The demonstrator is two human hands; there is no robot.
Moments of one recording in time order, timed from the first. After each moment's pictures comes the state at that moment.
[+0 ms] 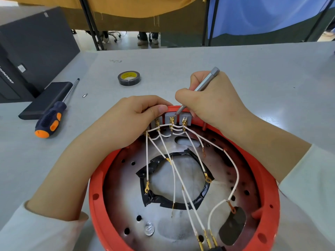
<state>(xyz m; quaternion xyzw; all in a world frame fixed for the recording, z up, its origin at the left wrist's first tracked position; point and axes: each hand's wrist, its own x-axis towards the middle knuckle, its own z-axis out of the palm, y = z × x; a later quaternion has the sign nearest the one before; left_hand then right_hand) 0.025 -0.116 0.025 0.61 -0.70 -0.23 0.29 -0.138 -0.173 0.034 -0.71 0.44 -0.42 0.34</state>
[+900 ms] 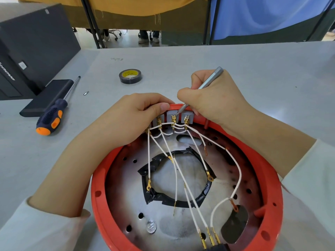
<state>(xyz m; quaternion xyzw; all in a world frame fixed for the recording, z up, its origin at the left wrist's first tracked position) 0.025 -0.117 0.025 0.61 -0.70 -0.24 0.30 -0.138 -0.177 0.033 -0.72 0.44 -0.41 0.36</state>
